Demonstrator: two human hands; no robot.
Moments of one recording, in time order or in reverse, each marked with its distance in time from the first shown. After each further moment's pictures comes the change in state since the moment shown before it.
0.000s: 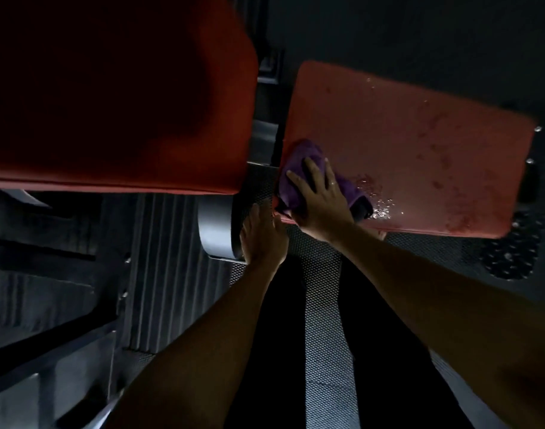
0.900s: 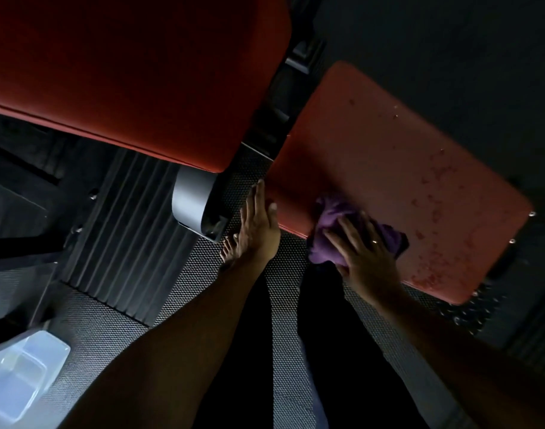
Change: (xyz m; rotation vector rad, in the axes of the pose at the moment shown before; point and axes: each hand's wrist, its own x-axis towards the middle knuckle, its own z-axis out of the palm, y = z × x) left_hand 0.004 0.042 0.046 -0.442 0.159 -0.132; right_hand -0.091 0.132 -0.029 -0.298 -0.022 -0.322
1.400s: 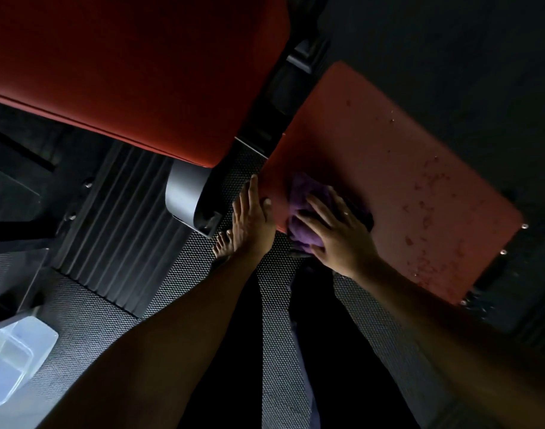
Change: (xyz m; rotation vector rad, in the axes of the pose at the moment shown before) left_hand 0.003 0.011 0.009 0.037 0.077 -0.044; right_hand 0.061 0.004 -0.015 0.103 -0.017 -0.189
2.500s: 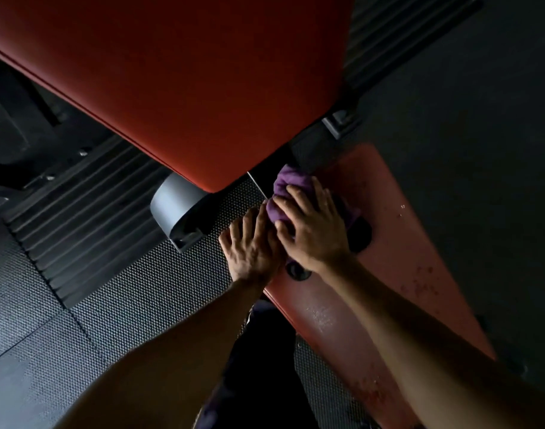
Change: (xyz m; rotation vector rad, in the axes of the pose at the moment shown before) left_hand 0.025 0.027 0.056 0.257 0.441 -0.097; right_hand 0.139 0.025 -0.024 -0.090 0.088 -0.152
